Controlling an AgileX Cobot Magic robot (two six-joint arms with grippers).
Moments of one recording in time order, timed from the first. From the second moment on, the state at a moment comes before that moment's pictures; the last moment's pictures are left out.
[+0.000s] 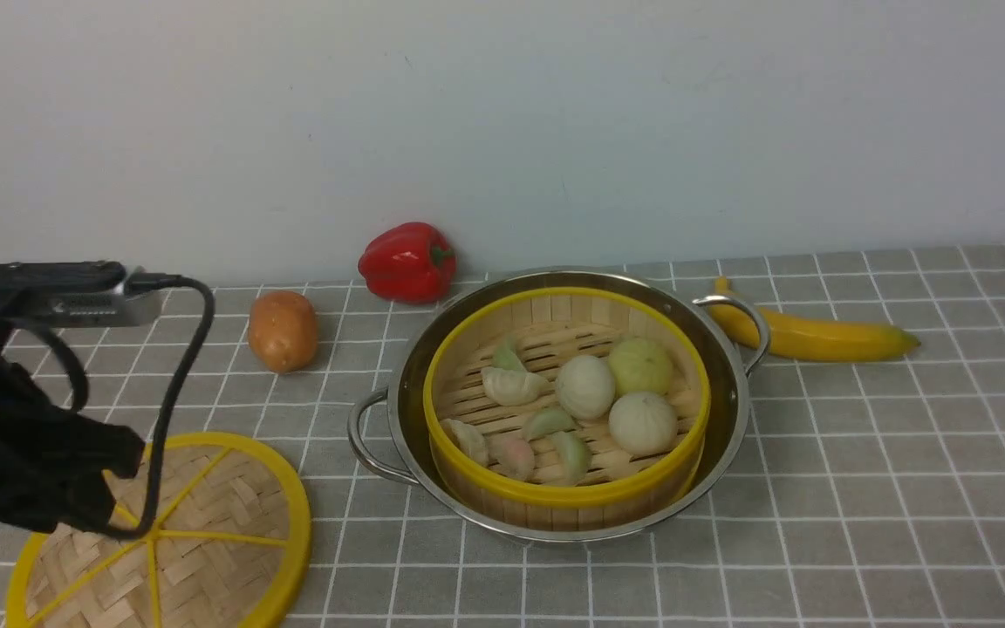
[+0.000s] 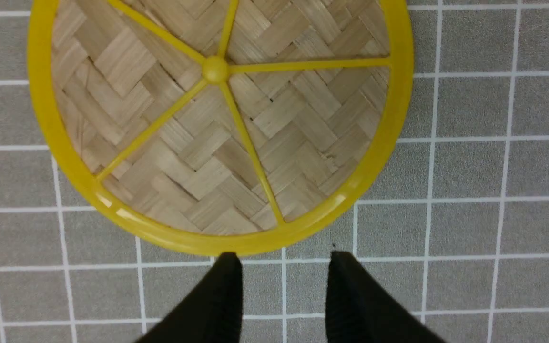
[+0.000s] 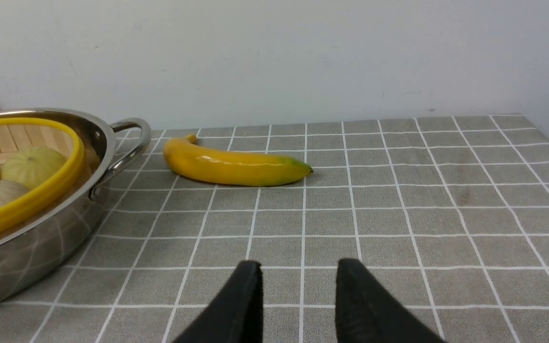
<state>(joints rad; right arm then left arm) 0.02 0.01 0.01 -0.09 0.35 0.25 0.06 1.39 -1.05 -0.07 1.17 0.11</state>
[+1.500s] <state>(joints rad) 0.02 0.01 0.01 -0.09 0.35 0.25 0.06 1.83 -1.11 0.04 0.98 0.17</state>
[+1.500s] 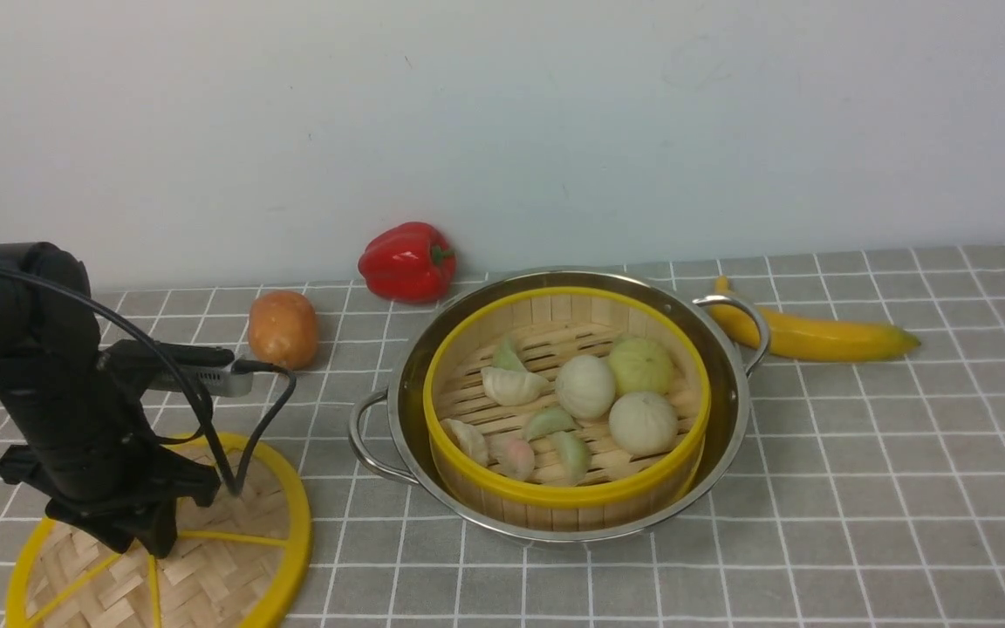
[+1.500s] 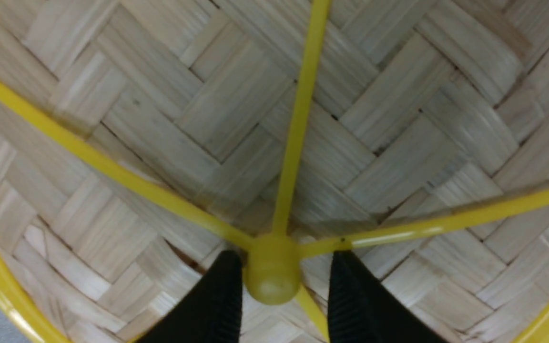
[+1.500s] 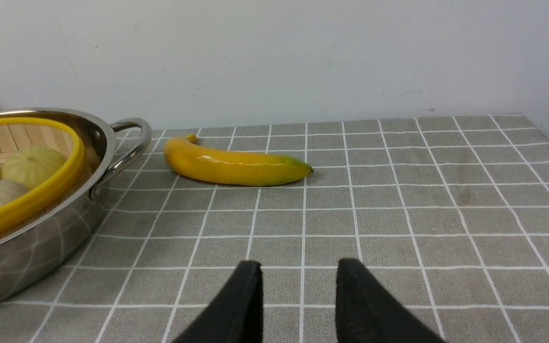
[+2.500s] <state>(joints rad) 0.02 0.01 0.01 -0.09 0.35 0.25 0.06 1.67 -1.11 0.08 1.02 0.18</state>
